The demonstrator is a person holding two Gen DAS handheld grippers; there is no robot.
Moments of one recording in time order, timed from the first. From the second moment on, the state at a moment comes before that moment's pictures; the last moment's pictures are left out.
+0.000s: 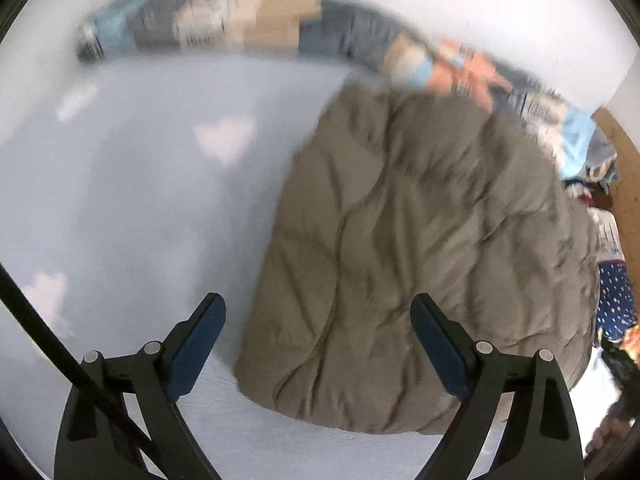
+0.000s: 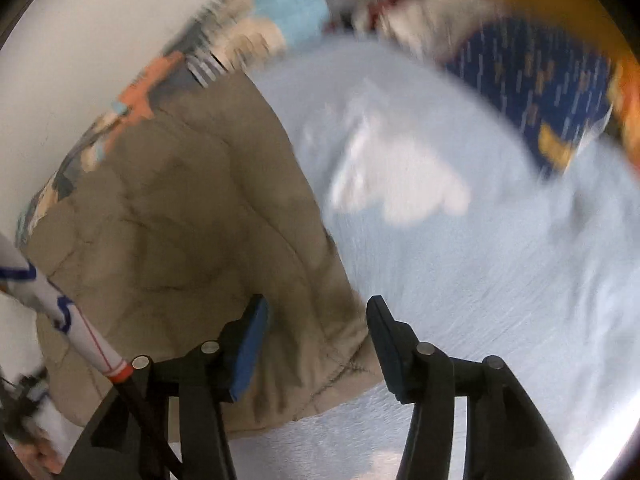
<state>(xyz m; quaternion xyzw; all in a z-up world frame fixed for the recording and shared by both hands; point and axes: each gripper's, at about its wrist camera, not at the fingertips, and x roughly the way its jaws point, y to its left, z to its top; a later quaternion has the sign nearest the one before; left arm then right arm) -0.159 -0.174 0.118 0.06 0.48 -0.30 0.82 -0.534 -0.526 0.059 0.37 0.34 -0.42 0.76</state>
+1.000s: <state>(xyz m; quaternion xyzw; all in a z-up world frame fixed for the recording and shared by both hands) -0.236 -0.263 0.094 0.16 0.47 -0.36 0.79 -0.431 -0.458 0.045 0.36 0.40 -0.29 0.79</state>
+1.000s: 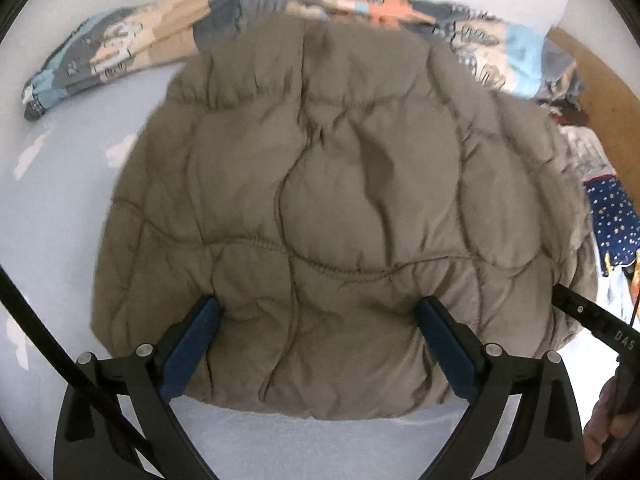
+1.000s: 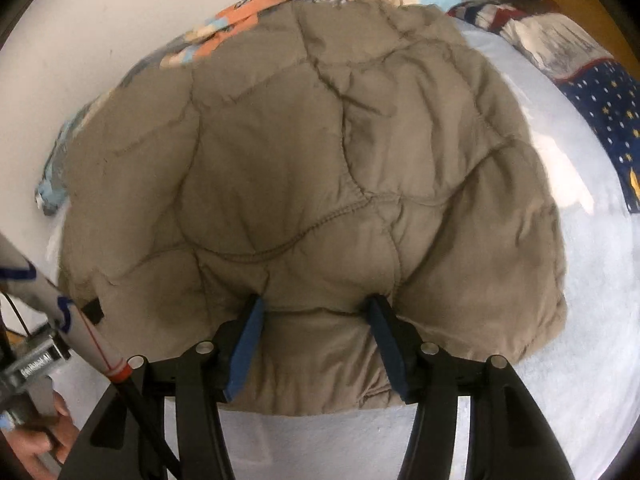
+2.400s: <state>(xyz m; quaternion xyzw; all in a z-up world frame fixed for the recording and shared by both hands) -0.237 -0.176 0.108 0.13 0.42 -0.26 0.86 -0.456 -0.423 0.096 0.37 0.33 -0.28 0.82</state>
